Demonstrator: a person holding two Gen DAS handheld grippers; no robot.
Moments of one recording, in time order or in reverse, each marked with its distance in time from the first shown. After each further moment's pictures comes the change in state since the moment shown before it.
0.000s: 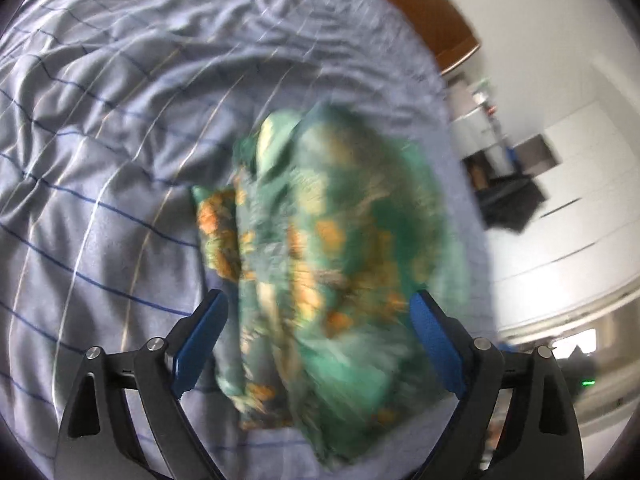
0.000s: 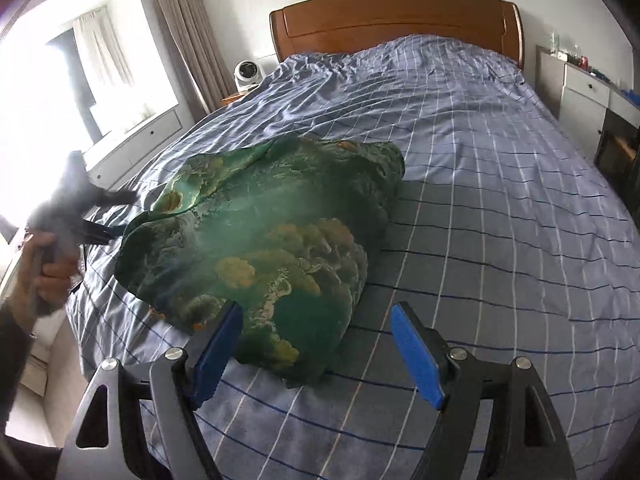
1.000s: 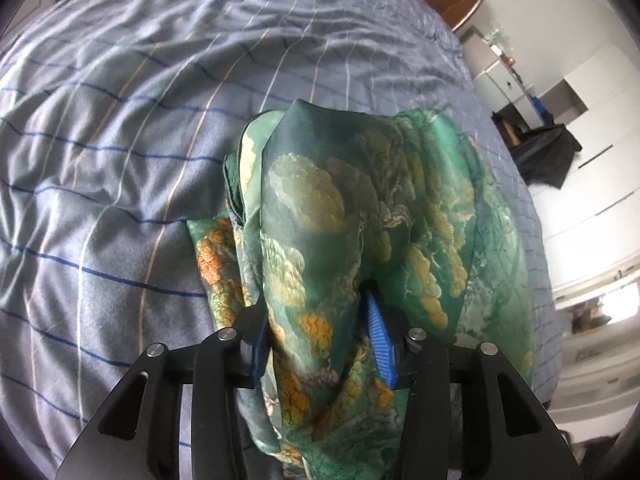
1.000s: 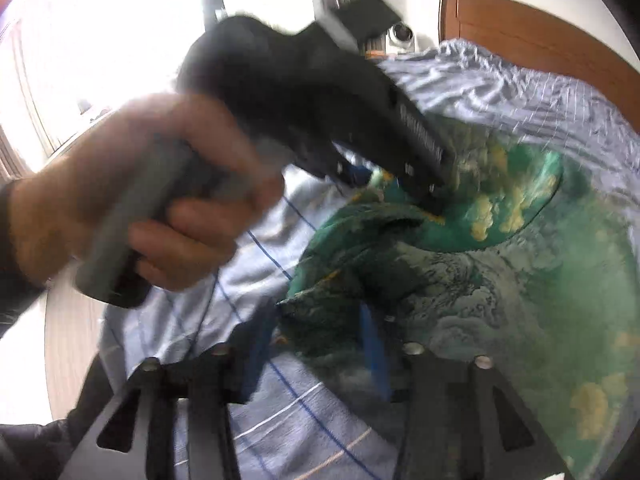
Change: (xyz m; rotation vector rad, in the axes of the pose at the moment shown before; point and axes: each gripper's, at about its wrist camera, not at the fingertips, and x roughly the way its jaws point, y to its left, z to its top) left arm 0.030 -0.010 0.021 0.147 0.059 0.118; right arm 0.113 0.213 0.003 -0.444 0.113 0.247
